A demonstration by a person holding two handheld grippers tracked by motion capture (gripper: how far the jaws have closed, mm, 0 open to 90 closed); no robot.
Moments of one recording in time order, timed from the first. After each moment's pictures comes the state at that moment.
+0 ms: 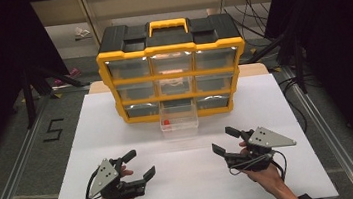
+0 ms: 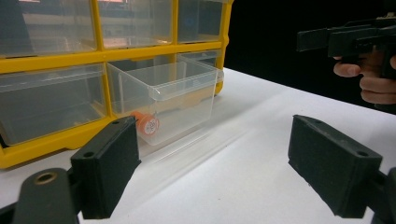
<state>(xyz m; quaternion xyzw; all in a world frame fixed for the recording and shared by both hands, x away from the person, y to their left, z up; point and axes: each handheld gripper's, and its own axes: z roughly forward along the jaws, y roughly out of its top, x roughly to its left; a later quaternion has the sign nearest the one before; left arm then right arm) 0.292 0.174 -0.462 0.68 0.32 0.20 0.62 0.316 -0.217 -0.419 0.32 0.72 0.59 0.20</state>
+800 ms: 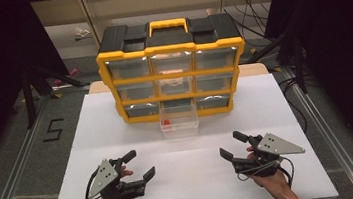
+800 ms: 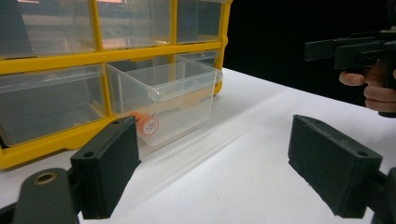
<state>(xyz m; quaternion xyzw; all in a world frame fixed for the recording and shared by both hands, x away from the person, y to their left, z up) 0.291 0.174 -0.461 0.69 0.31 0.20 0.62 0.305 -0.234 -0.433 0.32 0.71 0.59 0.21</state>
